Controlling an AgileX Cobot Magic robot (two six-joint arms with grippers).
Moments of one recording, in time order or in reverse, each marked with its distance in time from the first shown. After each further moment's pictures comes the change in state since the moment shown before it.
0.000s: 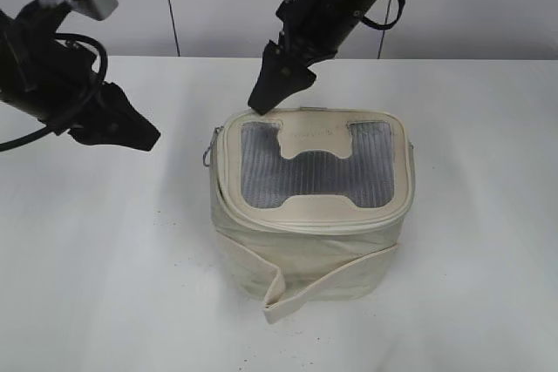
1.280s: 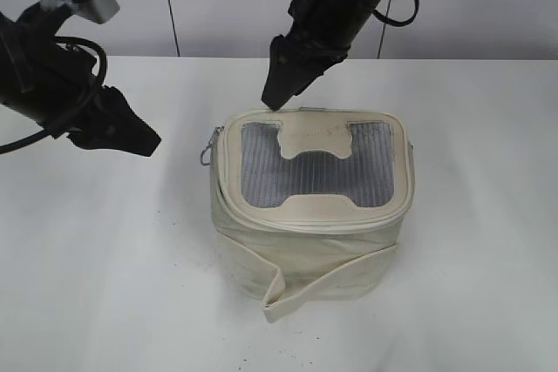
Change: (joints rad) left arm 0.000 0.000 0.000 0.000 0.032 0.000; right arm 0.000 0.002 -0.035 -0.087 0.060 0.277
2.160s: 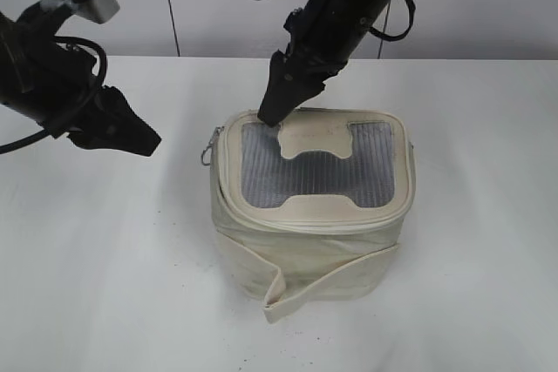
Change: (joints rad) left arm 0.000 0.000 0.000 0.000 -0.001 0.000; right arm 0.000 -0.017 0.070 0.058 0.001 -0.147
